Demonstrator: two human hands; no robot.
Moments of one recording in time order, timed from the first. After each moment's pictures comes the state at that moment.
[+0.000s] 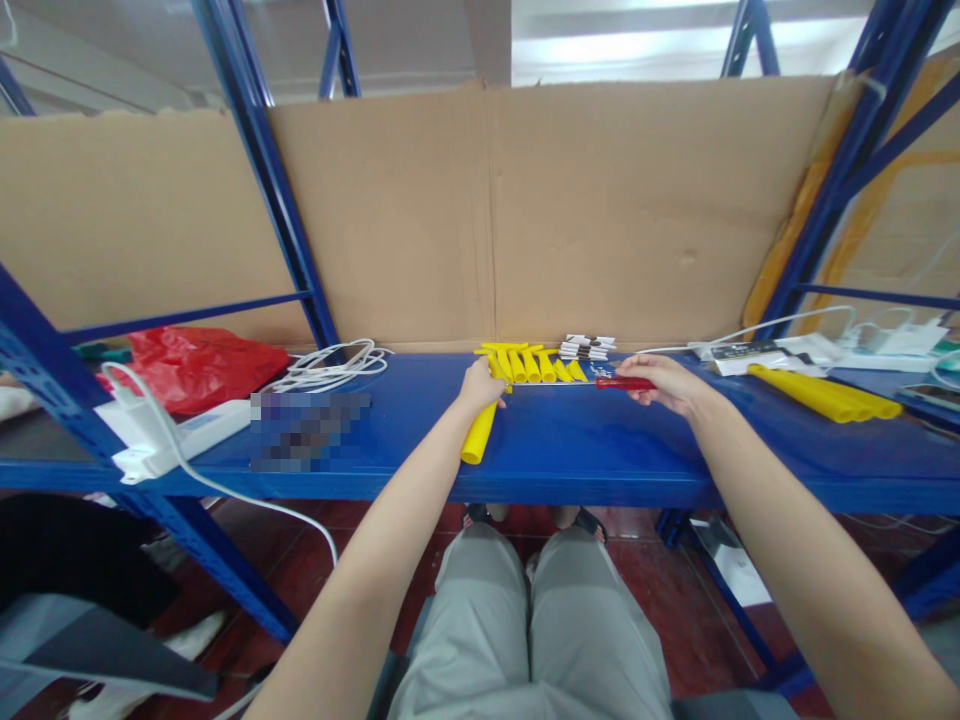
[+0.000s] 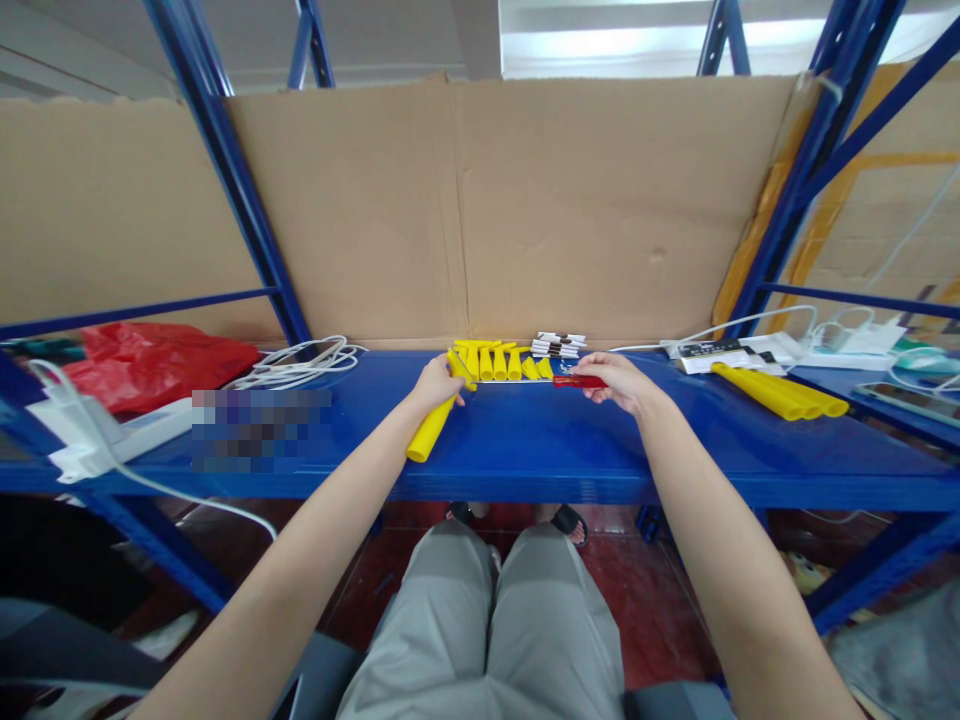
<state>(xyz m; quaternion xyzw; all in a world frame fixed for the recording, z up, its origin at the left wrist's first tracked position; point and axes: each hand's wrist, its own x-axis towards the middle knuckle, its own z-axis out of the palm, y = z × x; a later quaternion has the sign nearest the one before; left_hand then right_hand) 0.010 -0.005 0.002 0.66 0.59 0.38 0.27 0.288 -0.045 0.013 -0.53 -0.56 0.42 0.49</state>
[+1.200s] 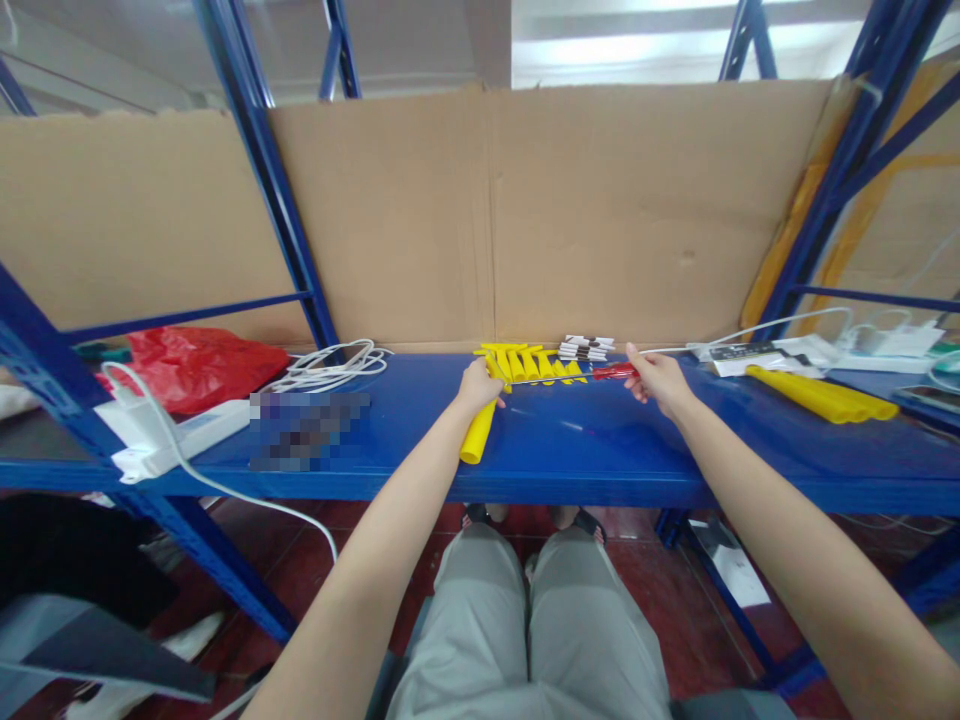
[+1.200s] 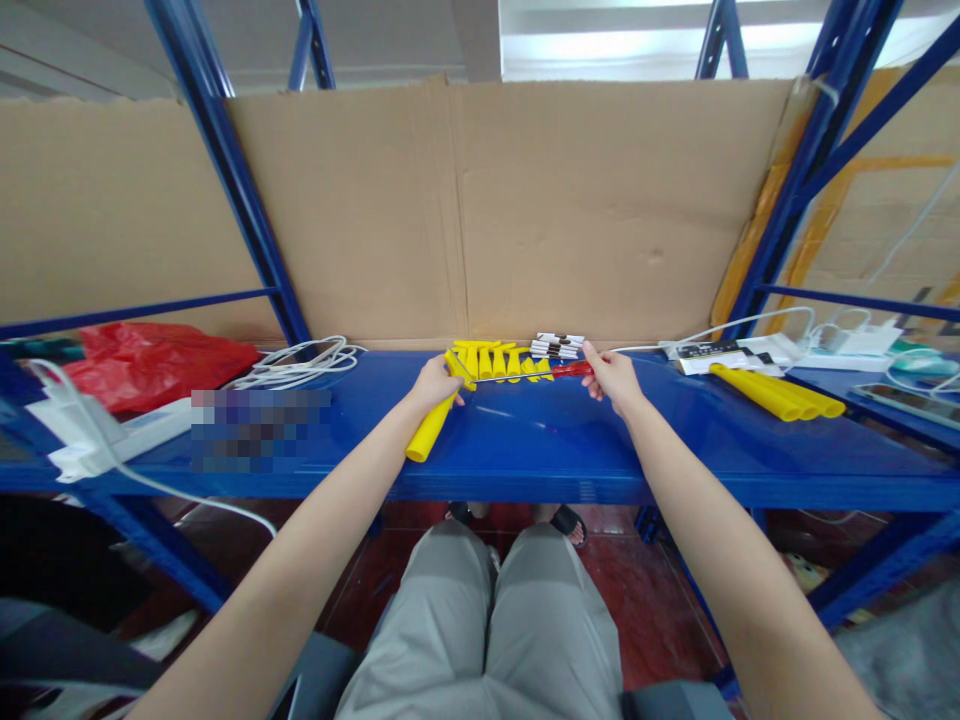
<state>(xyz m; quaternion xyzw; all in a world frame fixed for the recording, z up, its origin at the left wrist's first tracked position) 0.010 0.000 0.000 0.65 0.59 0.39 0.28 0.286 -0.029 -0.003 -0.56 -0.52 0.29 0.58</state>
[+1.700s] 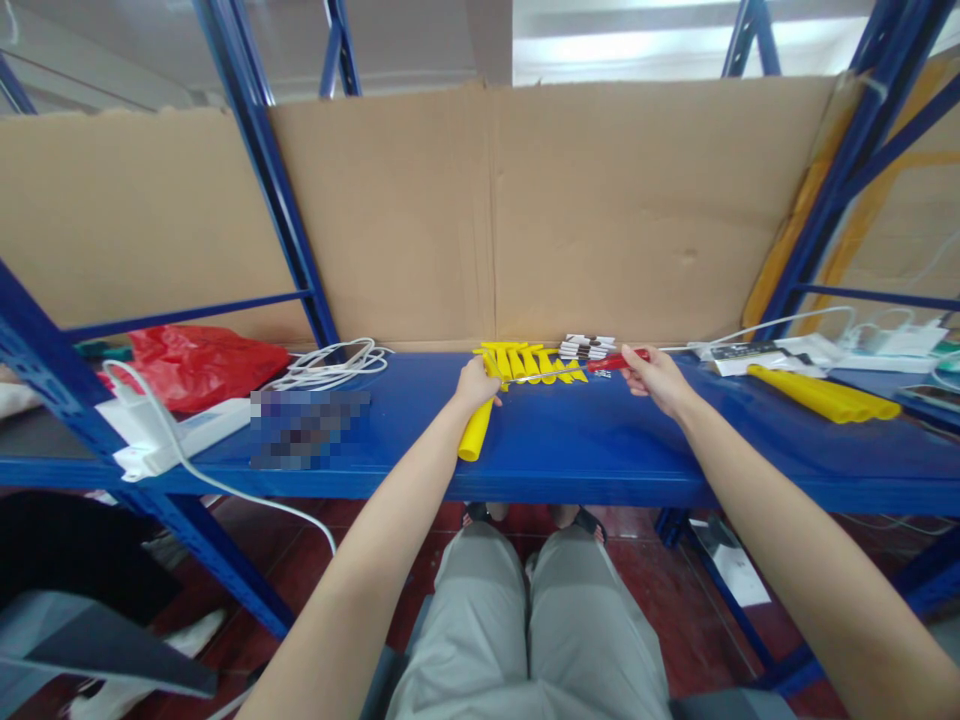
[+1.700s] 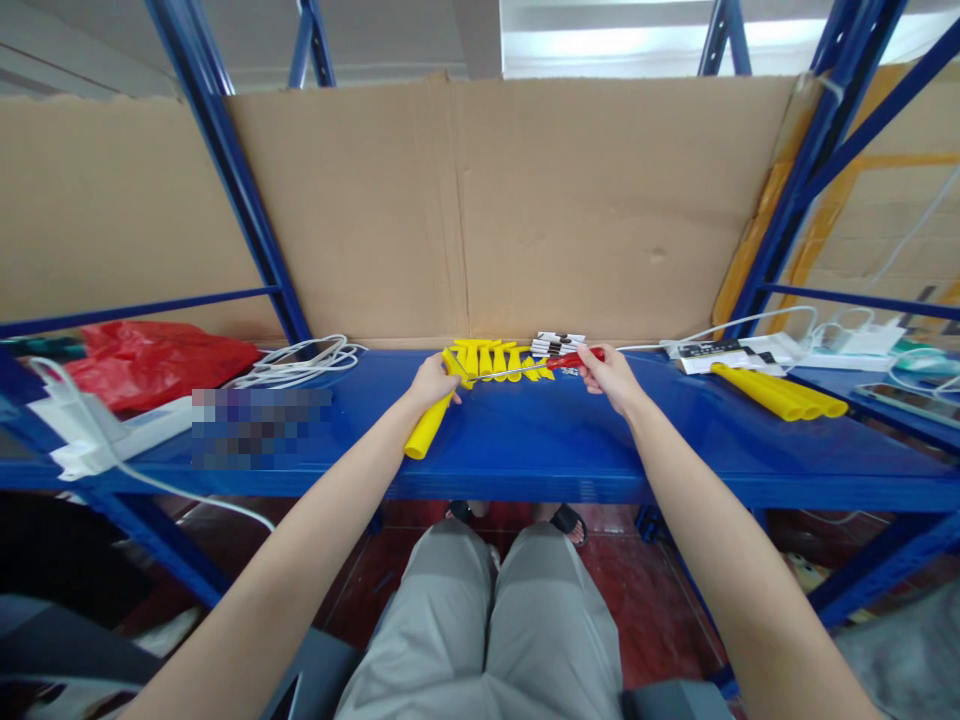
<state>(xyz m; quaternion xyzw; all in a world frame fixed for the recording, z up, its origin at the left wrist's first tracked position) 0.006 -0.005 0.003 0.66 0.58 0.40 0.27 0.285 -0.030 -0.001 -0.45 -0.59 0.35 0.57</state>
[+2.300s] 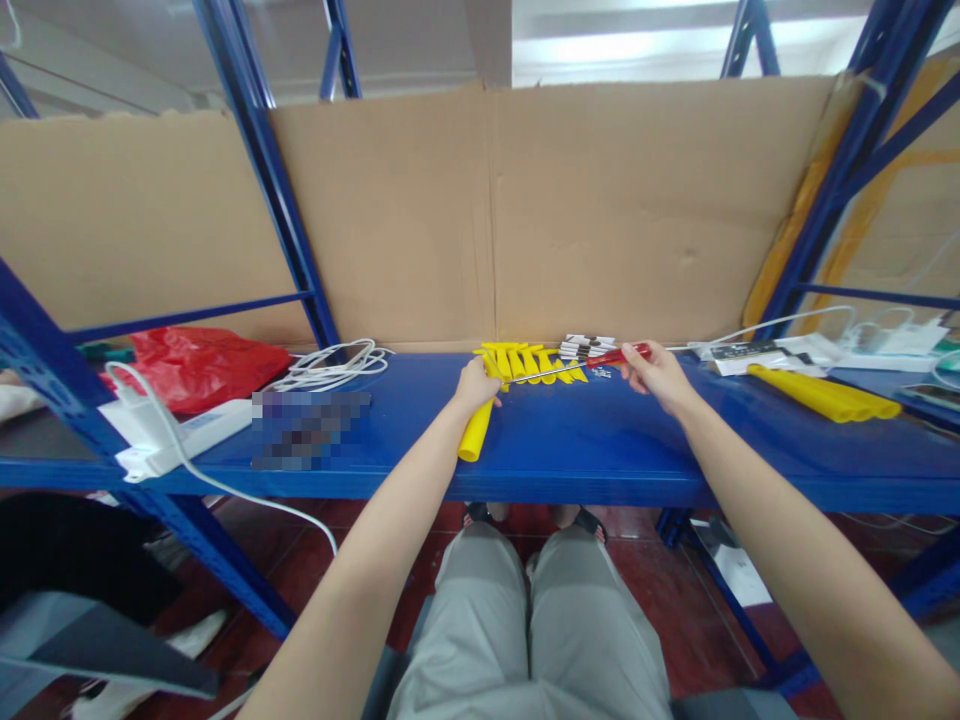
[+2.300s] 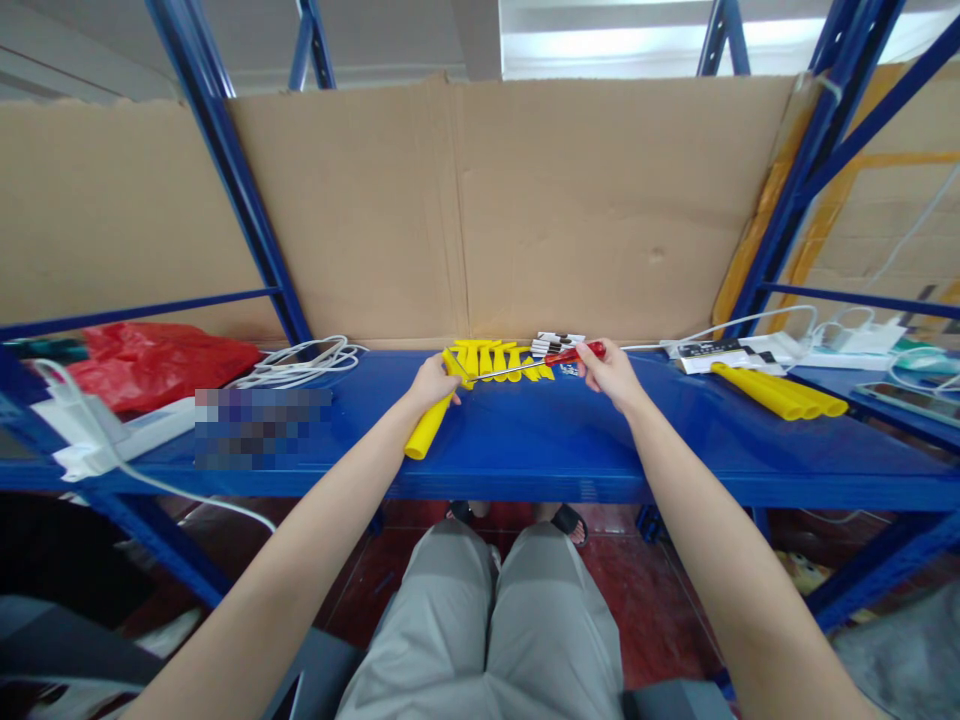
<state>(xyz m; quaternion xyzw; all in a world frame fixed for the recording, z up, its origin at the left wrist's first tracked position) 0.006 -0.006 0.004 0.66 0.59 0.39 0.26 0.285 -0.031 0.000 -0.47 -0.63 0.25 0.57</state>
